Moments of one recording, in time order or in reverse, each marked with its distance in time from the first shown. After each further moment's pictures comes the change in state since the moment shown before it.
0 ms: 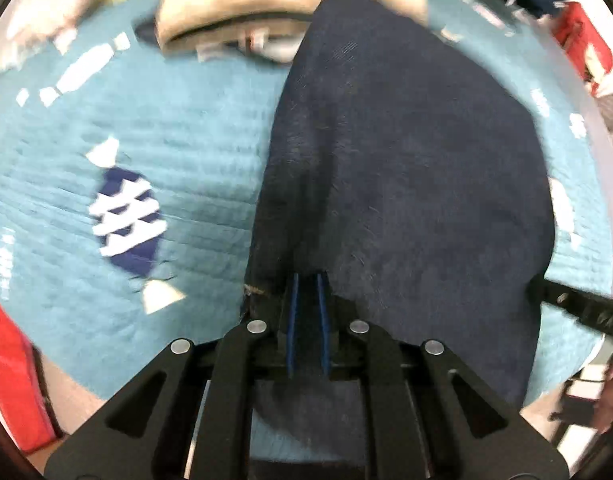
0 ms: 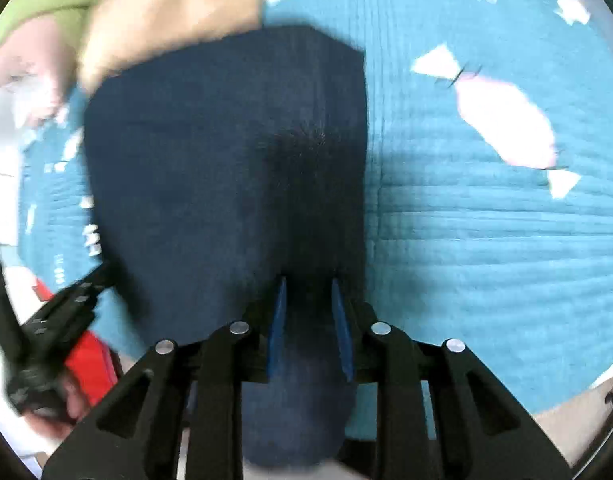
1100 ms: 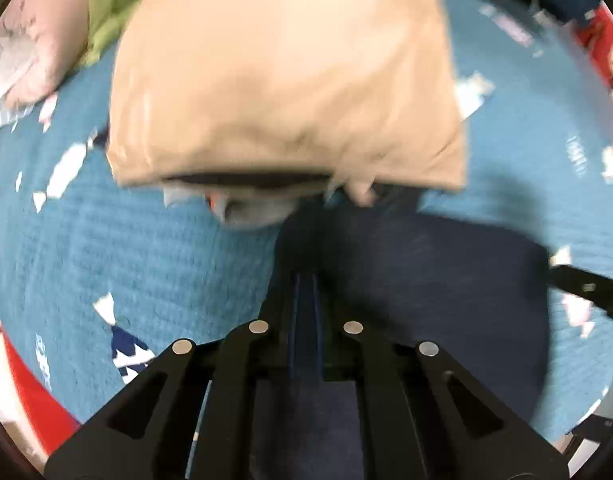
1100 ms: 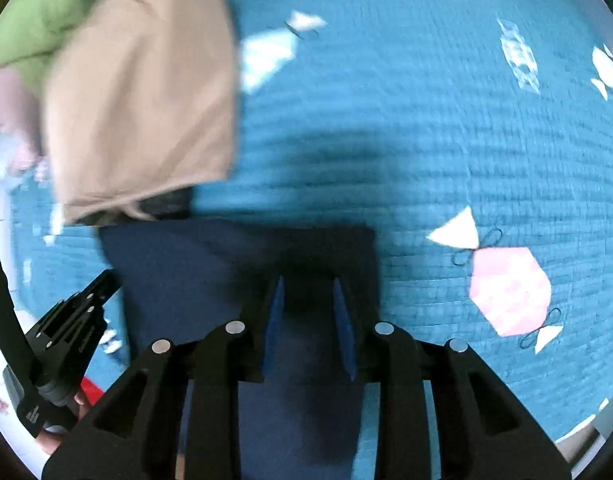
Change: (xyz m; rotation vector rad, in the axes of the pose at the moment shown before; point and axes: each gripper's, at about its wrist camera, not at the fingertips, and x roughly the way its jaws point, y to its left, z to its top) left arm -0.009 -0.024 0.144 0.079 -0.063 0.102; right arm -0.067 -0.003 0.124 -0.008 -0.033 0.031
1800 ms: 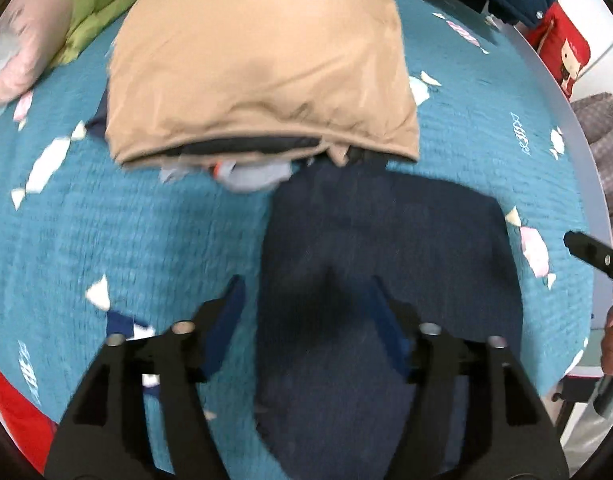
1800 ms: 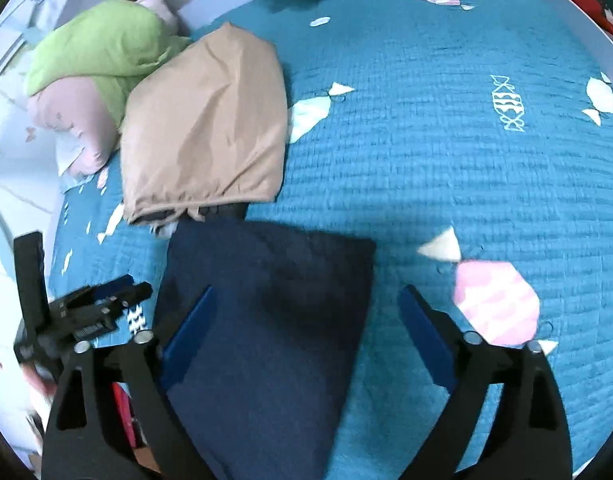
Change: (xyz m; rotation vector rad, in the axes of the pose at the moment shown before) left arm -0.038 0.009 -0.060 0.037 0.002 -0.162; right arm -0.046 -0.036 -0.044 -0.097 -0.232 0.150
